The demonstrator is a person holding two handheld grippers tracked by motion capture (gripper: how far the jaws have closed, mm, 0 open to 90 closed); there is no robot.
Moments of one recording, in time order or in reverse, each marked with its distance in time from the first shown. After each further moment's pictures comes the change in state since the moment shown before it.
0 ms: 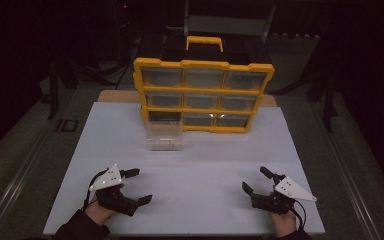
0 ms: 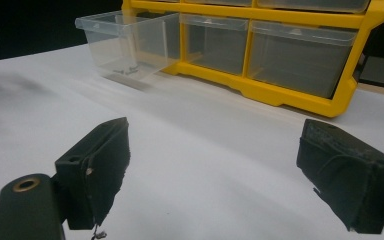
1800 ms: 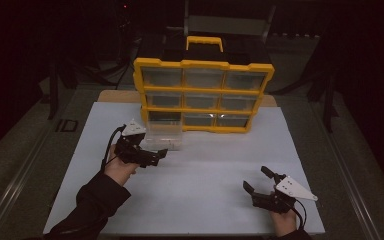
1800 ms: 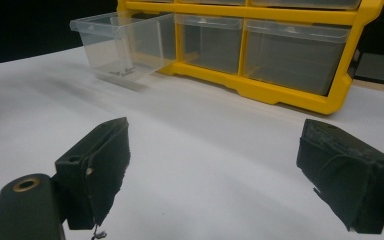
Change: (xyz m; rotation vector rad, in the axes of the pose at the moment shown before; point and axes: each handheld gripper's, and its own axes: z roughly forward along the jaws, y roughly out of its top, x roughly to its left) left arm 0.030 0.110 0.042 0.173 0.267 -0.121; right arm -0.003 -0.001 0.000 -0.003 -0.007 0.017
